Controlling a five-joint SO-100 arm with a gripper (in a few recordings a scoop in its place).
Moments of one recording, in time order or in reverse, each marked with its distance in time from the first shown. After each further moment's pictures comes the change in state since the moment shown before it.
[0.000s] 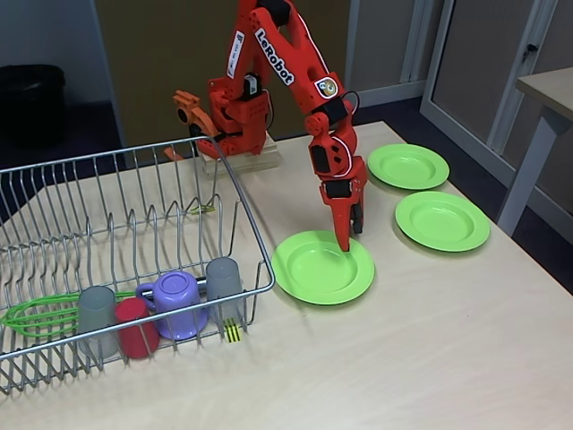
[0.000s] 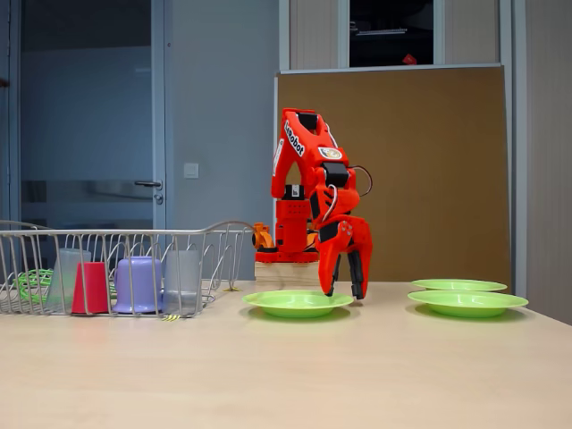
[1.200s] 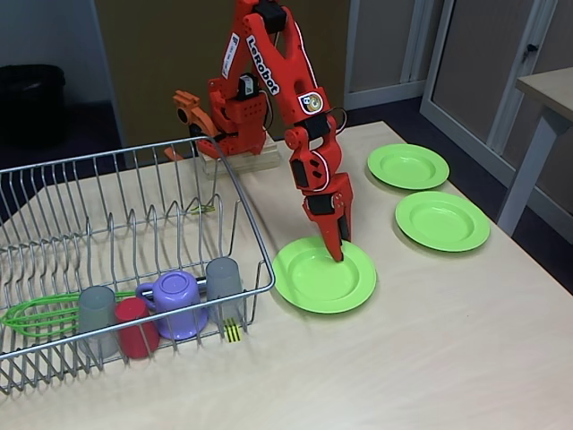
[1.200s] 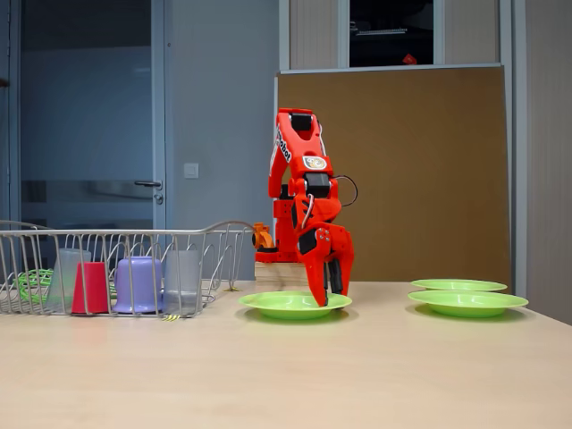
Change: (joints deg) arm 11.2 -6.9 3.1 -8.9 -4.0
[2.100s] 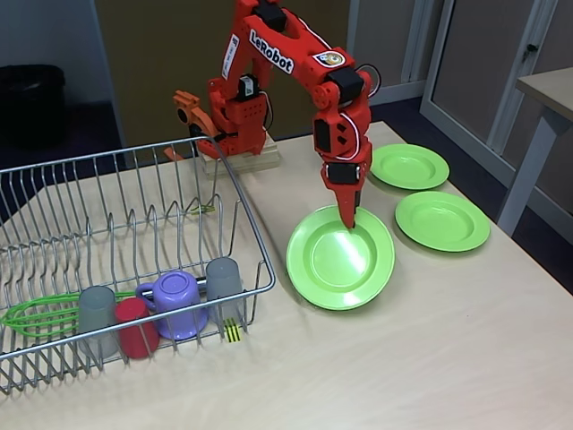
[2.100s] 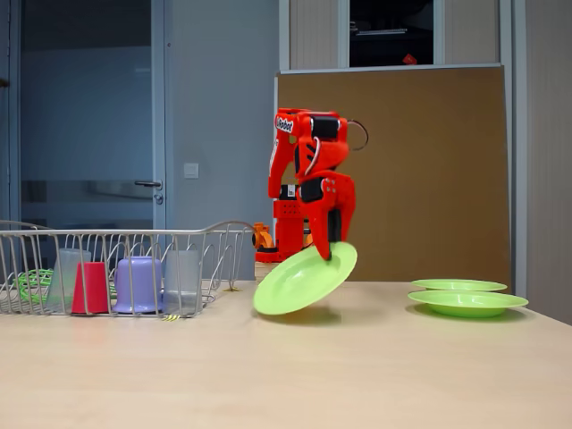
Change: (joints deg) arm -2.0 1.9 -42.2 53.7 -9.4
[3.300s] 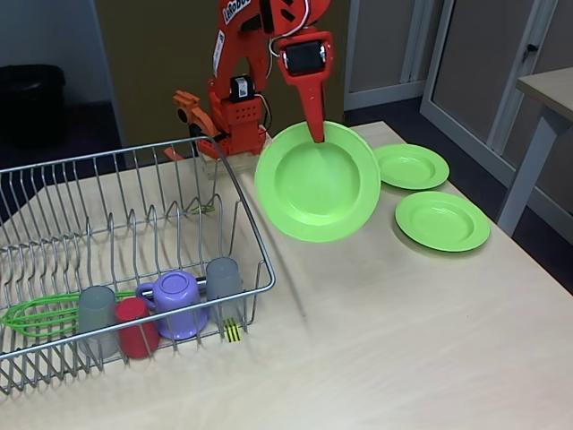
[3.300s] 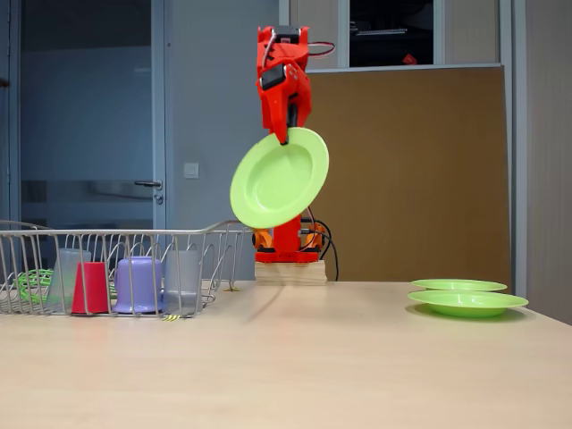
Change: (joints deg) arm 13.2 7.6 -42.7 36.8 -24.6
